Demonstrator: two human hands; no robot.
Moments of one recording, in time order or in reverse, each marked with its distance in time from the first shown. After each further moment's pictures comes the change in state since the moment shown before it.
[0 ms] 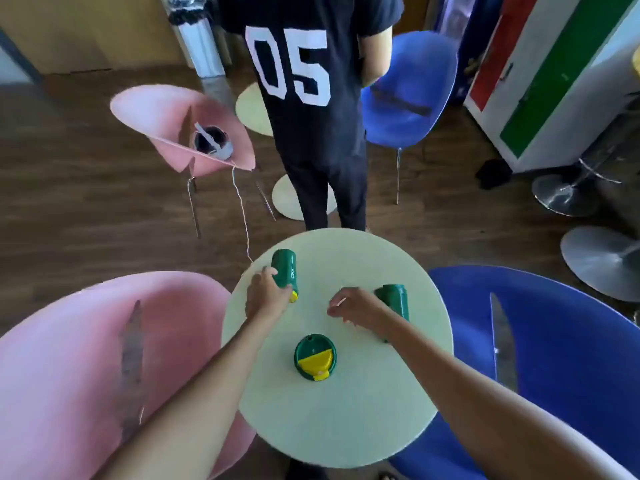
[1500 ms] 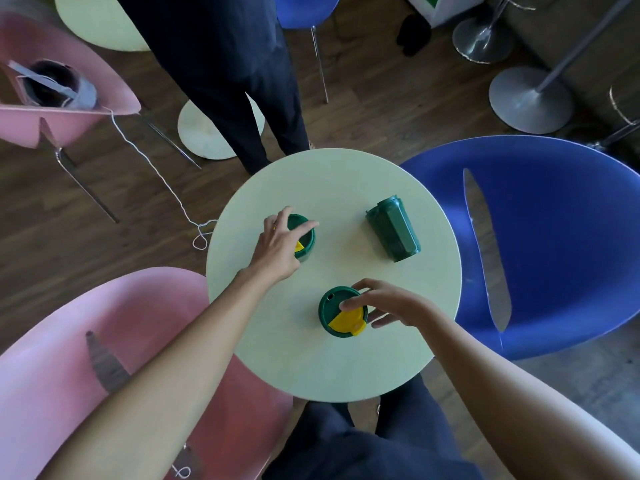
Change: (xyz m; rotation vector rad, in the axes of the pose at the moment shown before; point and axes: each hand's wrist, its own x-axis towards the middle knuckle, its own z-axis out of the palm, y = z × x) left_hand 0.070 0.001 0.024 0.539 -0.511 0.798; right_hand 0.001 0.059 0.074 0.511 -0.137 0.492
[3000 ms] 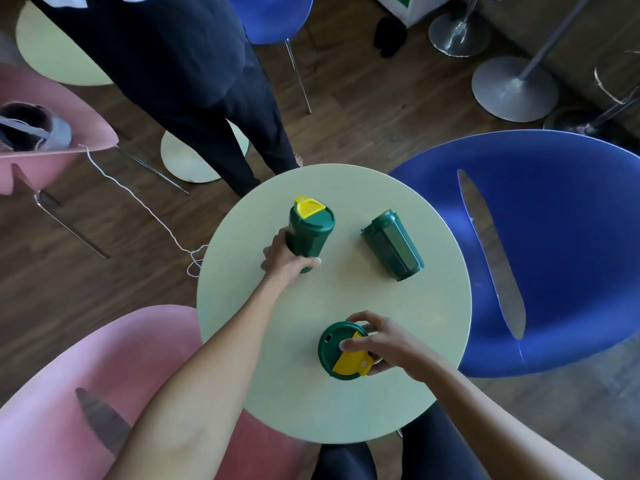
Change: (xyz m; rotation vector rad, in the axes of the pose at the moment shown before) left_hand 0.087 -0.007 0.050 -0.643 0.013 -0.447; right_hand 0.000 0.017 0.023 0.239 0.102 -0.104
